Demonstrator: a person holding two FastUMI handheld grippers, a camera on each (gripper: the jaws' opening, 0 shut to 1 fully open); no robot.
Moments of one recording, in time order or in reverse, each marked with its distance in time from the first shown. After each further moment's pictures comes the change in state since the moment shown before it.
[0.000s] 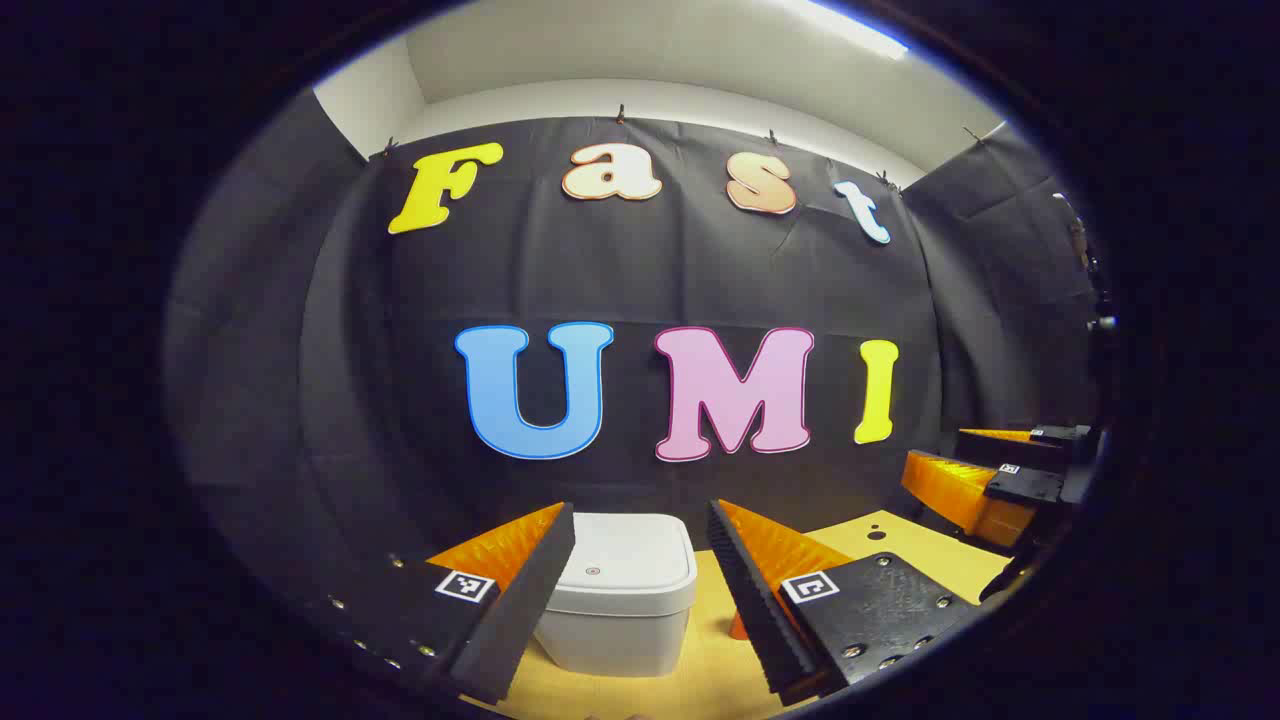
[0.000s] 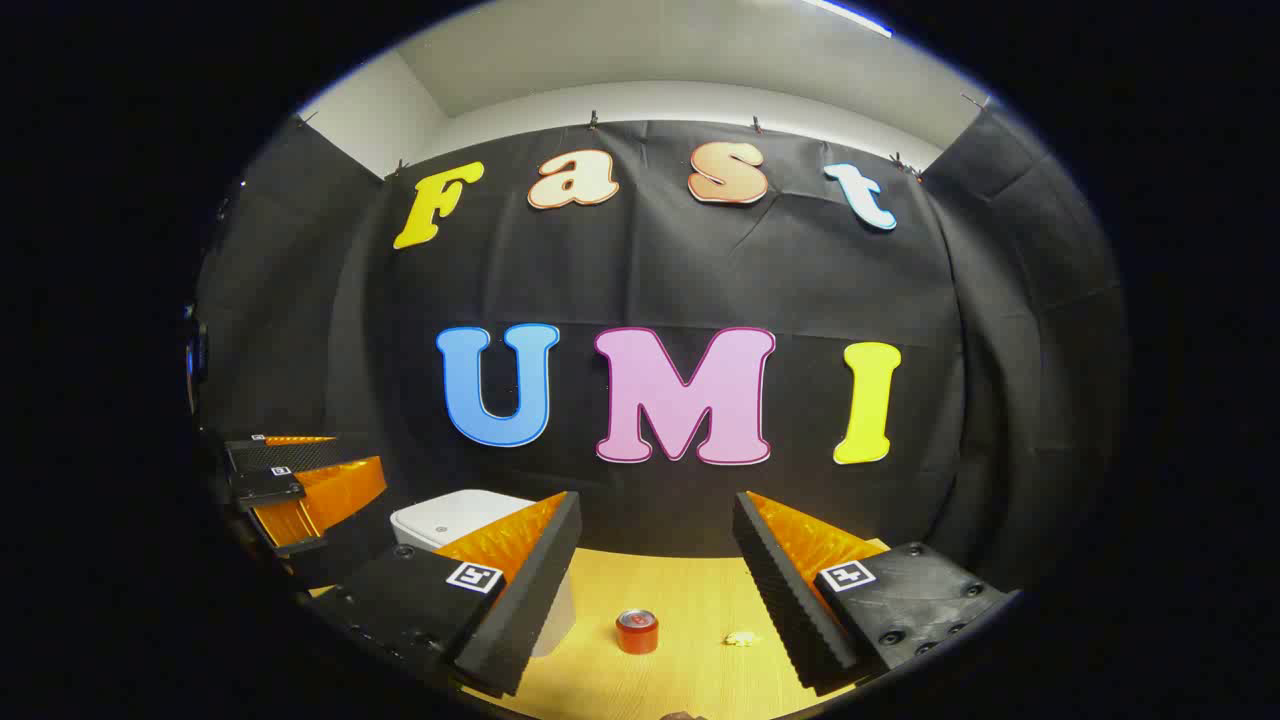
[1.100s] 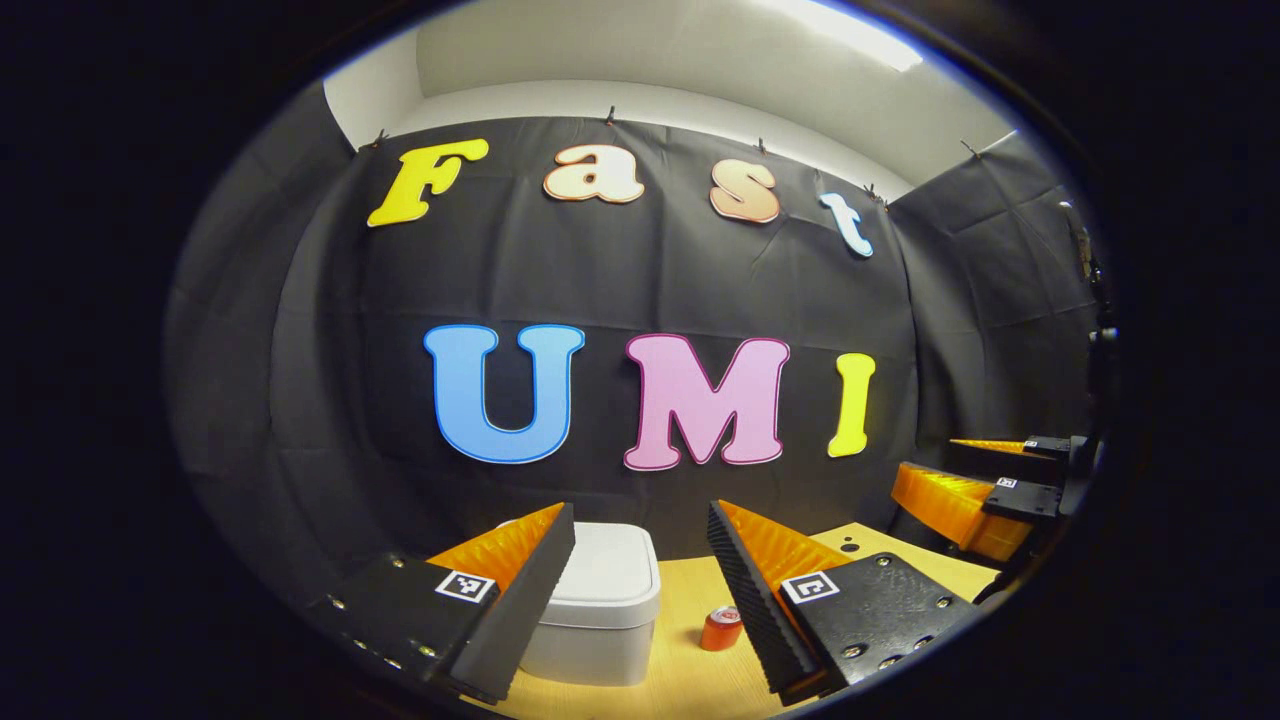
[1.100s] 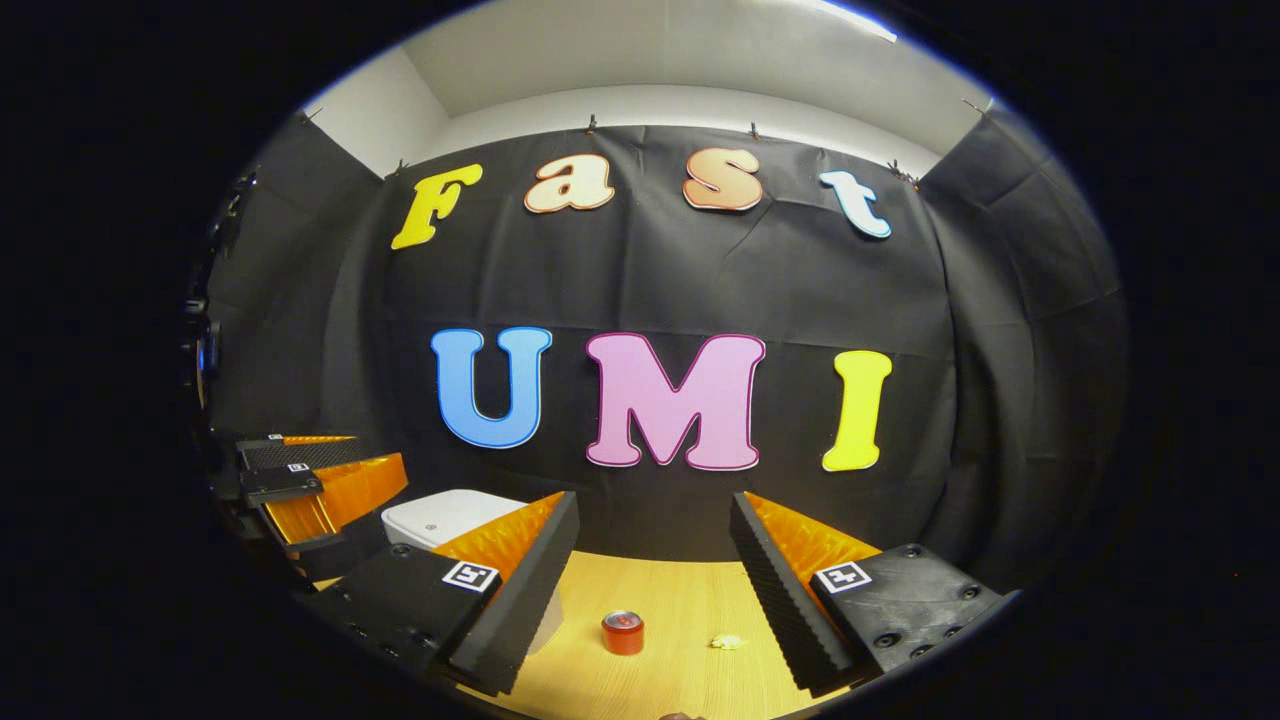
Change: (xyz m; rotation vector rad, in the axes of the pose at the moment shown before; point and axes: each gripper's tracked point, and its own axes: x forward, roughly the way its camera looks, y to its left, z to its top) left arm 0.015 -0.025 0.005 -0.031 -0.020 -0.077; right arm -0.006 -0.009 0.005 0.000 -0.008 -0.003
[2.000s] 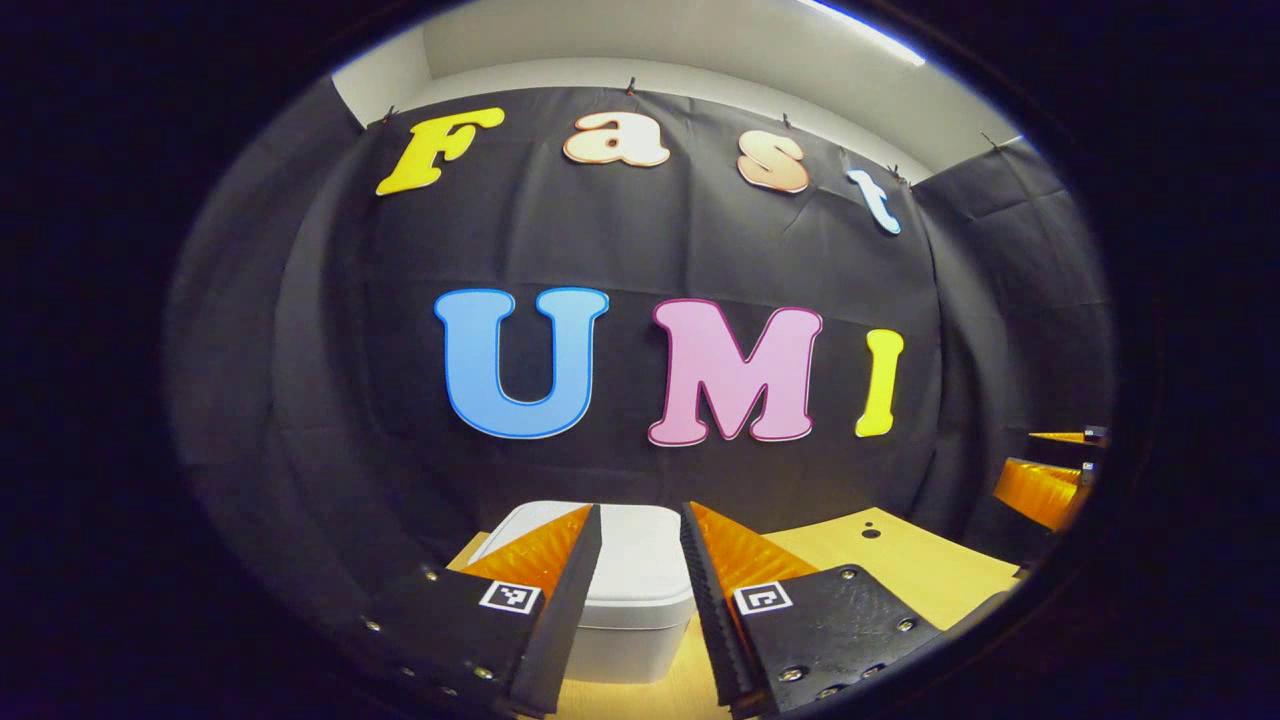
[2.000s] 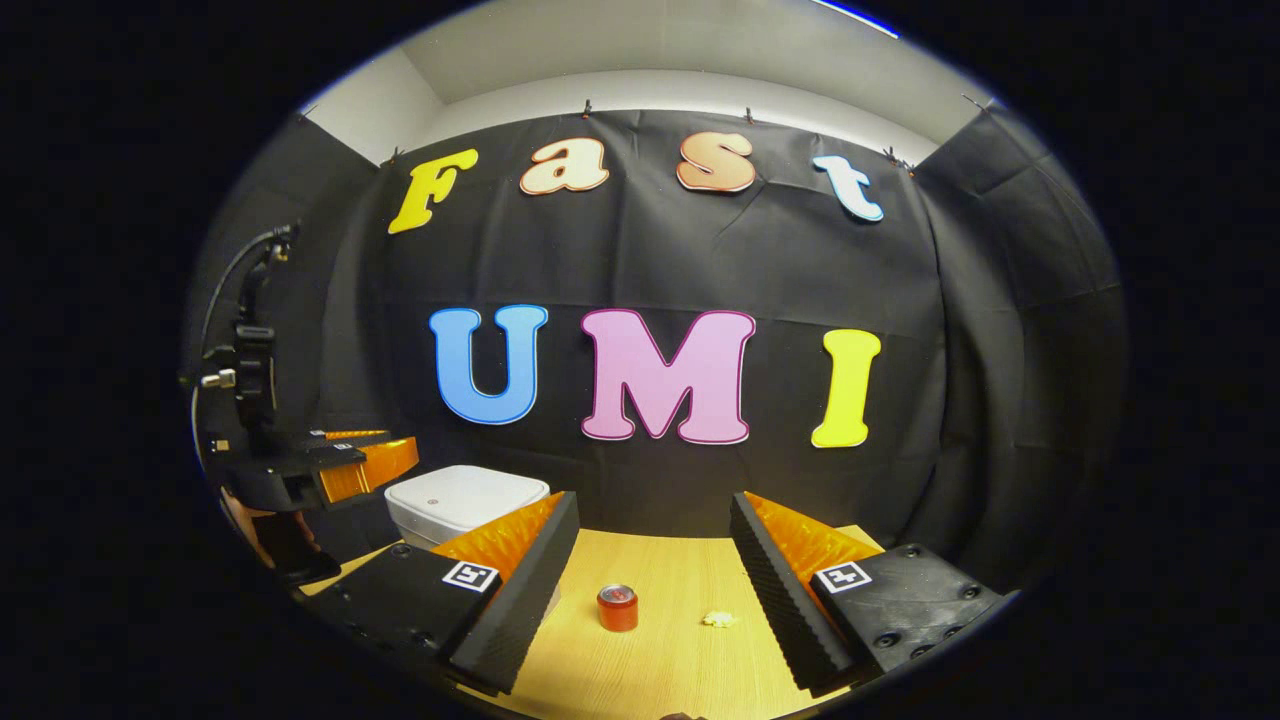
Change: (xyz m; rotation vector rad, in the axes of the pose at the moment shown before) left arm 0.041 0.047 -0.044 -0.025 0.109 0.045; right arm -0.025 -0.010 -0.016 -0.003 0.080 -0.024
